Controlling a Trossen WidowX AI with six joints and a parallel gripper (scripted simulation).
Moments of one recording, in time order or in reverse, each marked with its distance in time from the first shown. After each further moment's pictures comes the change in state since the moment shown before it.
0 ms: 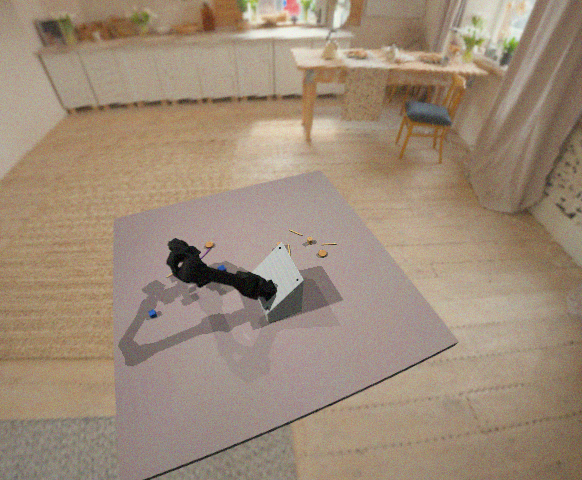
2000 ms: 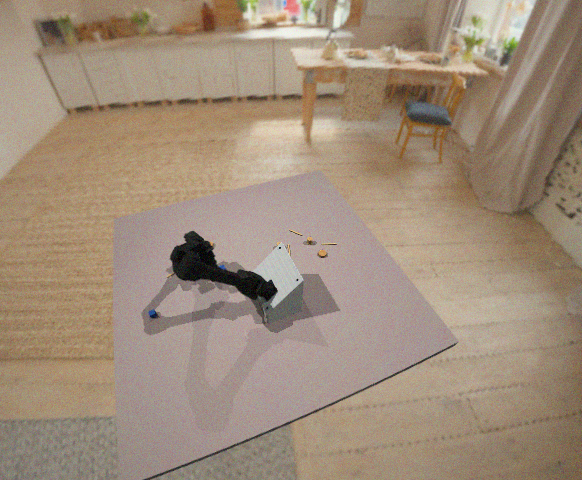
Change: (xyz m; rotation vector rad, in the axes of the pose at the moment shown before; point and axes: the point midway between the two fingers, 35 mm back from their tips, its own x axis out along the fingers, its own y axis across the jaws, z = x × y) arm 0.001 0.003 -0.060 -0.003 -0.001 -0.003
